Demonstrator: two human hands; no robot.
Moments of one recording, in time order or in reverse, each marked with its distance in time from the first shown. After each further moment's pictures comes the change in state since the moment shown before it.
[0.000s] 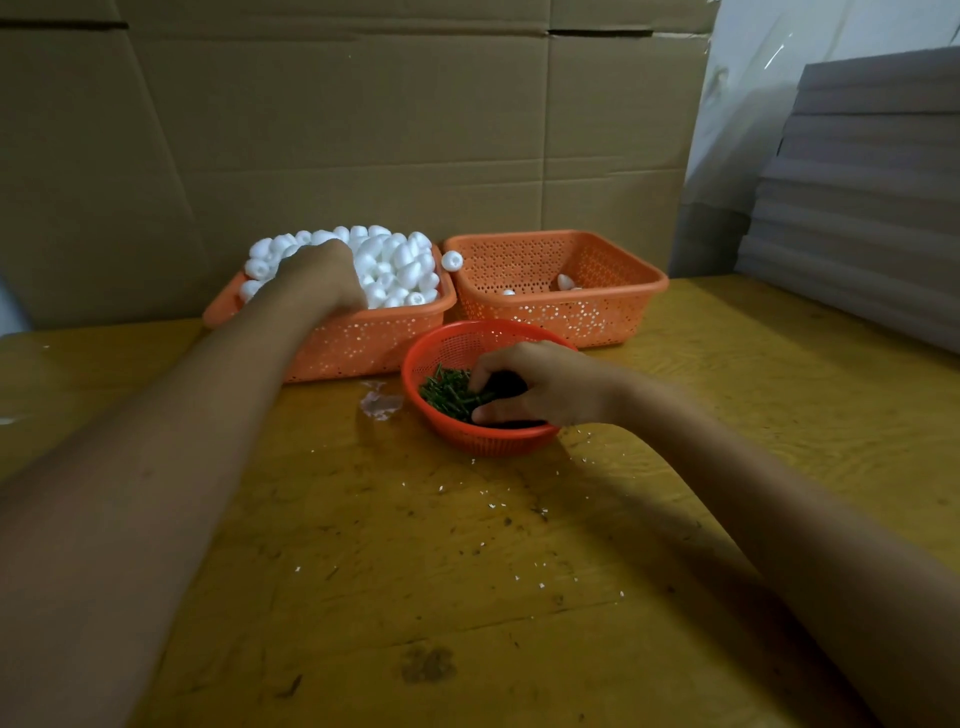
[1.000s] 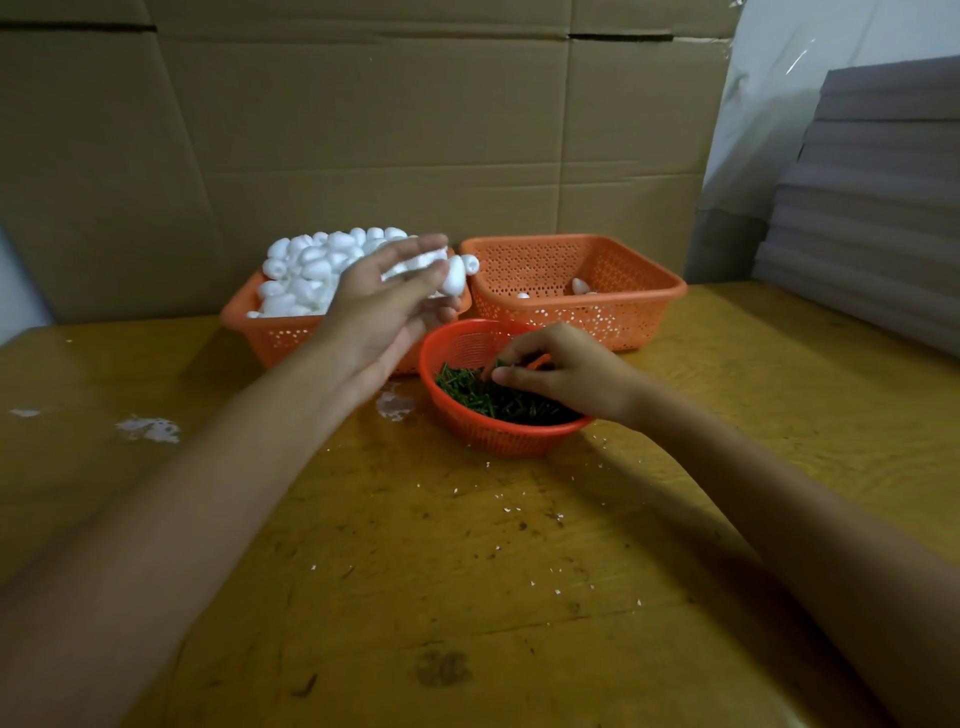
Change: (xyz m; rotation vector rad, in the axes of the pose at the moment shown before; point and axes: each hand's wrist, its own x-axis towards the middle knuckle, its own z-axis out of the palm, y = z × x) left_hand -0.082 0.027 0.009 -1.827 -0.172 0.189; right_hand 0.007 0.018 0.003 0.160 0.271 -0.080
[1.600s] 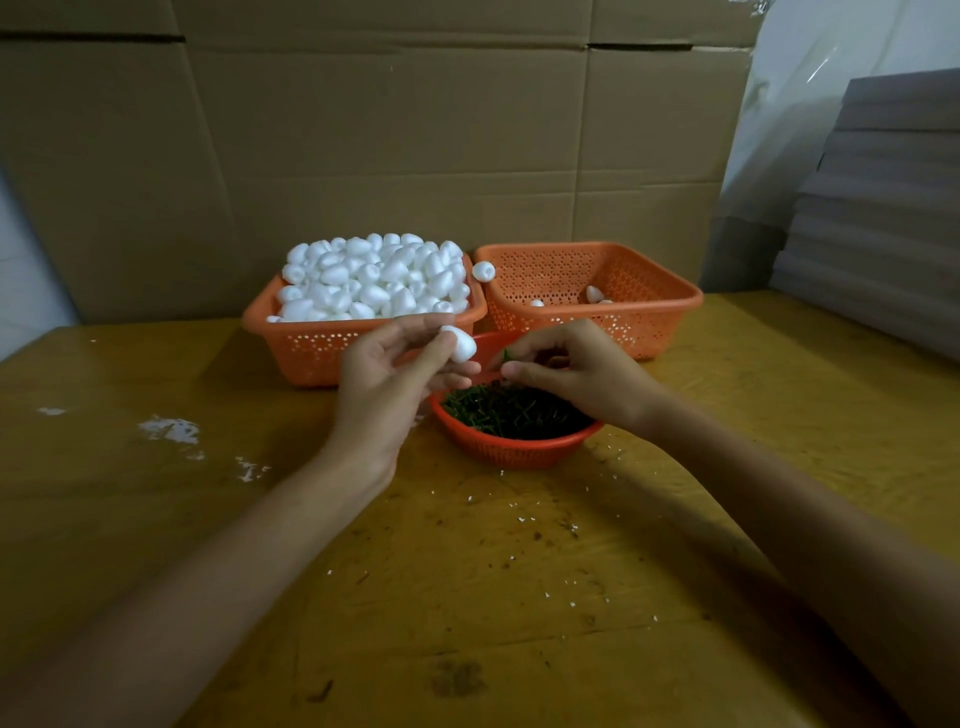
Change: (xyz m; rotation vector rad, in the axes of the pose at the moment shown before) left_hand -0.054 -0.035 -0.012 0.088 0.082 0.147; right_hand -0.001 -0.010 -0.001 0.111 0.079 -0.075
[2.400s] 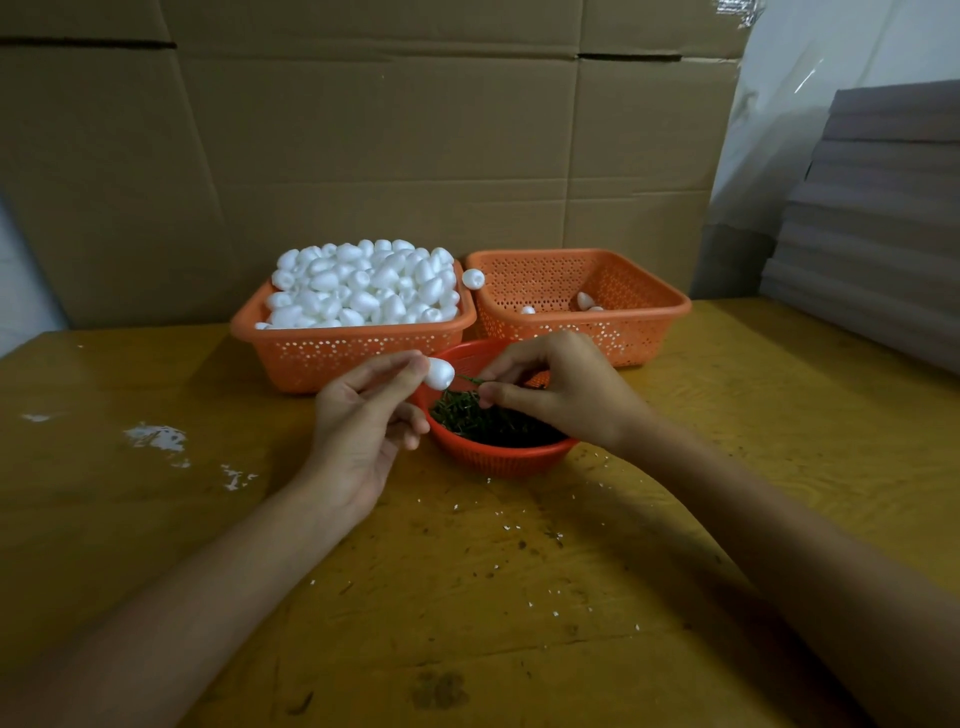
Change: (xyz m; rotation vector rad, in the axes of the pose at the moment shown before) left_hand -0.010 -0.011 -0.009 -0.184 0.135 -0.215; right_hand -0.006 -0.018 0.005 -0.054 0.057 -0.053
